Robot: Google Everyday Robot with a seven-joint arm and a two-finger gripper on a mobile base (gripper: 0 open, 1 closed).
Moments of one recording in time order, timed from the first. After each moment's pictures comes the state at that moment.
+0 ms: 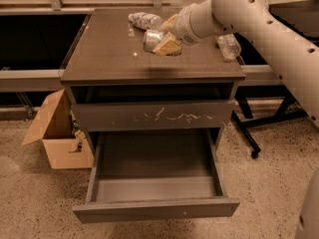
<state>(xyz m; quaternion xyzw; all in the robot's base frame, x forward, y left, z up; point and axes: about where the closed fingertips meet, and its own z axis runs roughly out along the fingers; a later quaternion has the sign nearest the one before) 0.762 -0.031 0.927 -0.59 0.64 0.02 0.49</state>
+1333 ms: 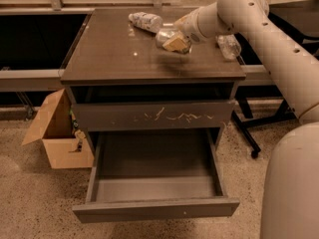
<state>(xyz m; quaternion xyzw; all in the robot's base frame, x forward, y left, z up) 0.813 -0.066 0.897 -0.53 0.70 0.05 0.48</state>
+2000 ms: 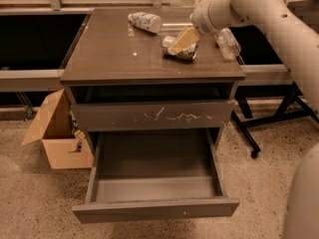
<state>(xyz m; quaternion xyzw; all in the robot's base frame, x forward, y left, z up) 0.799 -0.089 0.940 -0.52 0.69 0.01 0.50</state>
